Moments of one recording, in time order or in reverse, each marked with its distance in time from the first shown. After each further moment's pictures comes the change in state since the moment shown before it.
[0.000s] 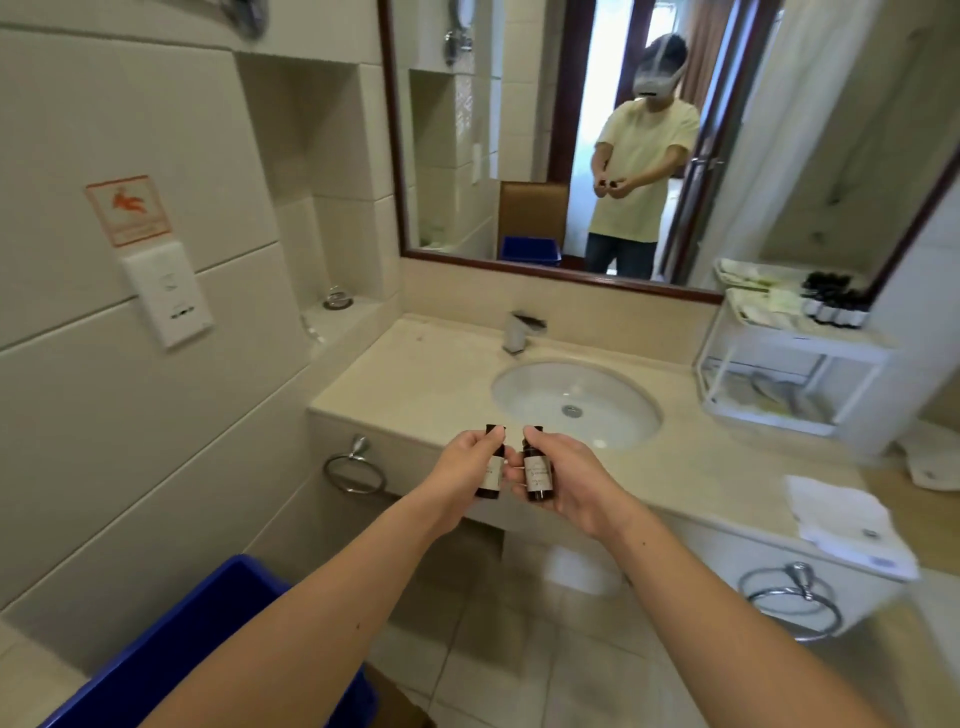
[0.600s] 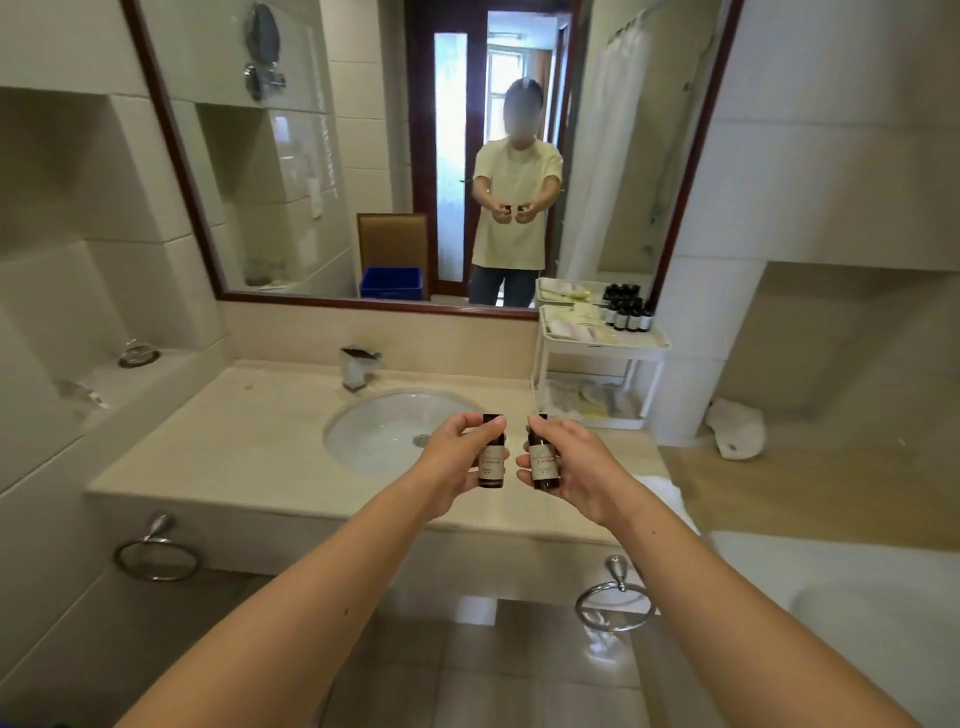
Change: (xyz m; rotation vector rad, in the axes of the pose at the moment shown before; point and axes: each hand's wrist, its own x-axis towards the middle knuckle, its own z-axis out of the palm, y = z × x) left_hand 0.035 0.041 0.268 -0.044 -0.262 0.071; right_hand -0.064 -0.085 -0.259 0.082 0.268 -0.175
